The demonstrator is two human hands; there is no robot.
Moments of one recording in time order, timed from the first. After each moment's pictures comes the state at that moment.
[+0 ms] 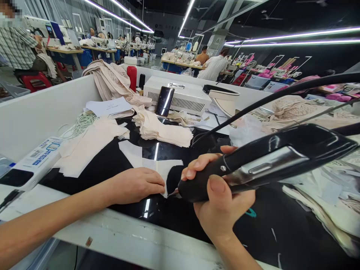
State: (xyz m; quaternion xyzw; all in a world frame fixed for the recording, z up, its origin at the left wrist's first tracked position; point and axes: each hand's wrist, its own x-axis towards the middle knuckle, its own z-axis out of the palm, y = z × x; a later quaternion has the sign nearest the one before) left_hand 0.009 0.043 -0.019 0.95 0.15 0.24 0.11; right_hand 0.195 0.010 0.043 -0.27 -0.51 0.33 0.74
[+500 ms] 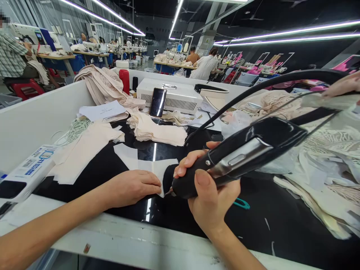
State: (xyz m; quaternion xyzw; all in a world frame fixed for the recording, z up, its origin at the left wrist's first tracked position) left_hand 0.006 0.042 -0.018 0.95 0.15 0.23 0.13; right_hand 0.194 0.010 0.042 -0.28 -0.51 0.34 0.74
